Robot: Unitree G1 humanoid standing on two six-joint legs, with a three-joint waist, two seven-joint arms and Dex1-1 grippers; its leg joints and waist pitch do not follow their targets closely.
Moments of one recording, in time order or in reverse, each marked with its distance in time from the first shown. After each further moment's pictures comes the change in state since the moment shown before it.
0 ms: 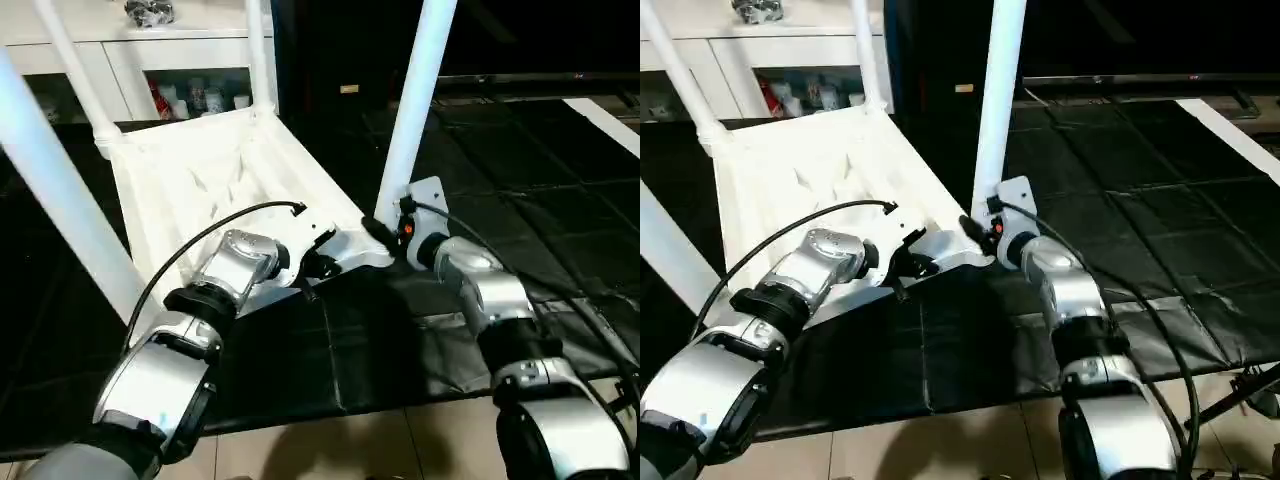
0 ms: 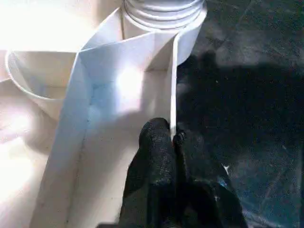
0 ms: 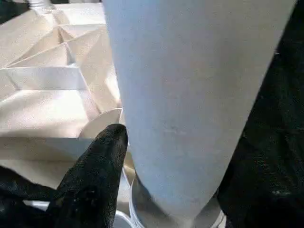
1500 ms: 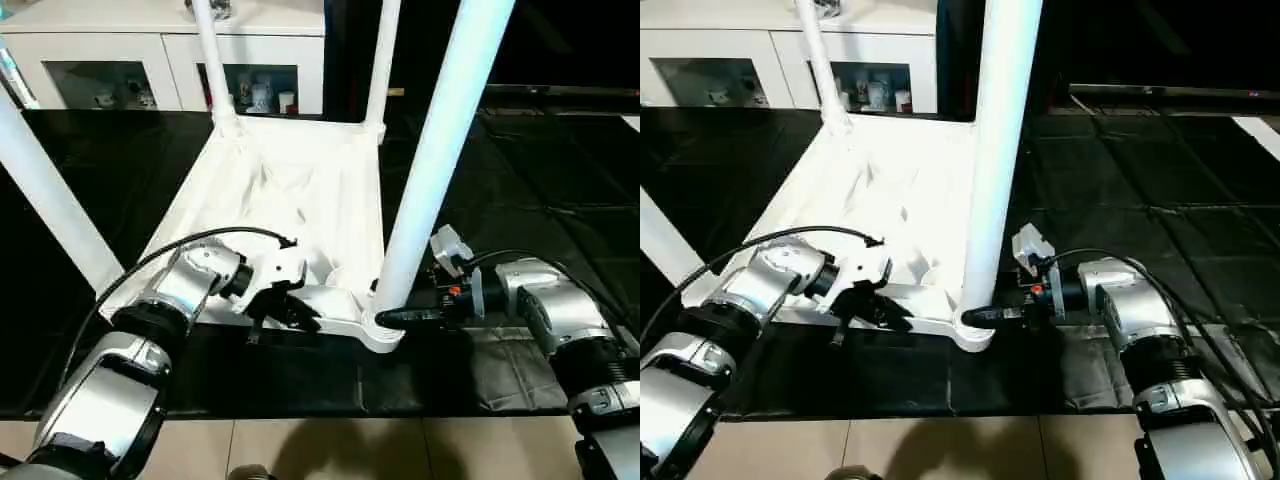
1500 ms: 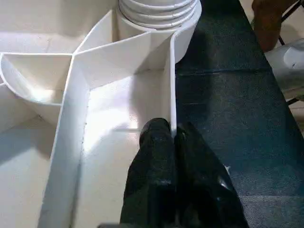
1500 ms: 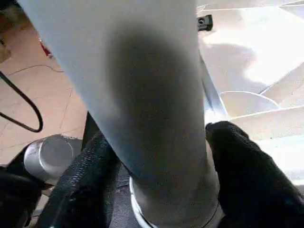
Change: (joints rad) left arm 0.117 0.191 -0.120 -0.133 -0.014 -0.329 -0.566; right arm 0.090 -0.313 0.187 -0.108 0.145 0.041 0.958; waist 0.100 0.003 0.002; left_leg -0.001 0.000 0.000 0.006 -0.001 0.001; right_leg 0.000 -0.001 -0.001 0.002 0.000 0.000
